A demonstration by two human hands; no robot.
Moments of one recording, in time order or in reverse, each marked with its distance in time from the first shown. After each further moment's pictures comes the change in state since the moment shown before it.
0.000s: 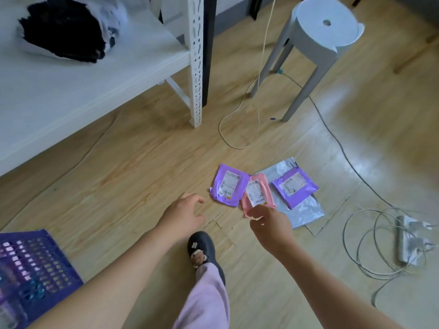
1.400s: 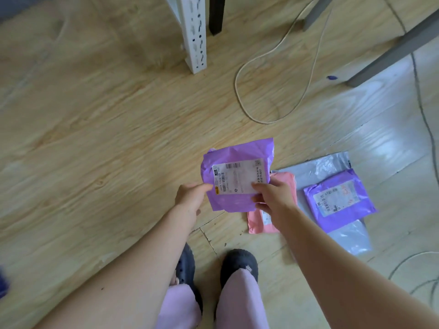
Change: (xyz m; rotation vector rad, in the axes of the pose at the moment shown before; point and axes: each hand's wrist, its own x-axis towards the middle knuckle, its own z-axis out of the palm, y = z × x) left_hand 0.326 -0.052 0.159 -1.079 0.130 -0.798; right_hand 0.345 0.078 0.111 0.733 -0.204 0.454
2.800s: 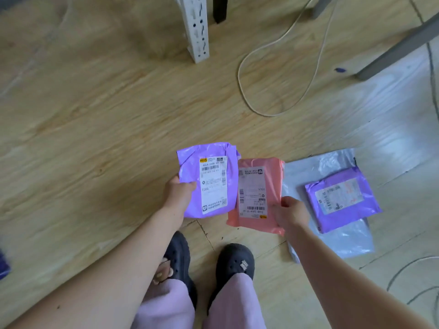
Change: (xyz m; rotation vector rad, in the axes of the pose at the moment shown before) left_hand -0.005 -0.019 -0.004 -0.061 0.082 0.133; right_hand 0.035 0.070 -0.043 -0.461 0.206 0.014
